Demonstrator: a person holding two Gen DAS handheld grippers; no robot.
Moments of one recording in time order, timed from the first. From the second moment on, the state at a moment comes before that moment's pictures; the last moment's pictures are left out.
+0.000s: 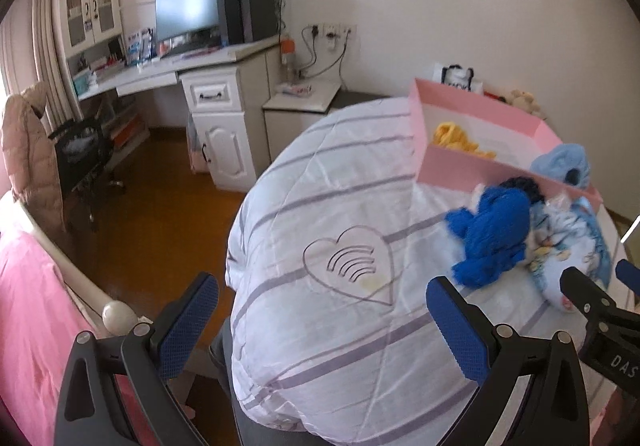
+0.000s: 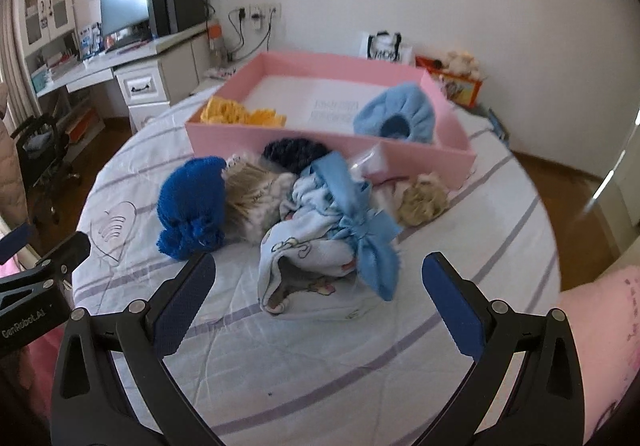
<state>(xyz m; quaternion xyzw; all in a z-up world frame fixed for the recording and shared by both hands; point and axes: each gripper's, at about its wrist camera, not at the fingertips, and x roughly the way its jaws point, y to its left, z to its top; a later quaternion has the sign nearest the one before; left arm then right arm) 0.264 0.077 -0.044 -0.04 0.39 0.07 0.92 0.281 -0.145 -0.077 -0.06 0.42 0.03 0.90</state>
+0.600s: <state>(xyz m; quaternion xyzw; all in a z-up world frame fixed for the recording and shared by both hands) 0.275 0.058 -0.058 -0.03 0.40 0.03 0.91 0.282 -0.162 -0.087 -0.04 0.43 0.05 0.90</state>
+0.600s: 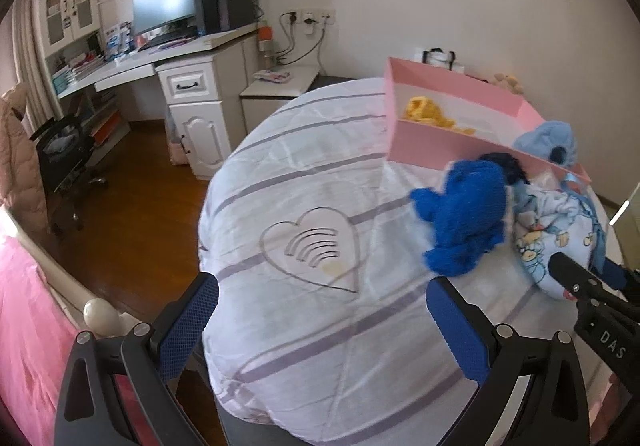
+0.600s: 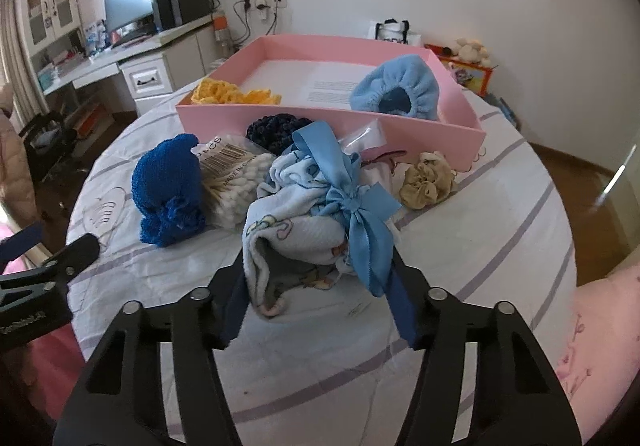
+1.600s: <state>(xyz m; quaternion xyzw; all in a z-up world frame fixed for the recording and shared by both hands) 0.302 0.004 -0.050 -0.01 0.41 -0.01 0.91 0.288 -0.250 -0.089 -0.01 0.43 -0.04 0.90</state>
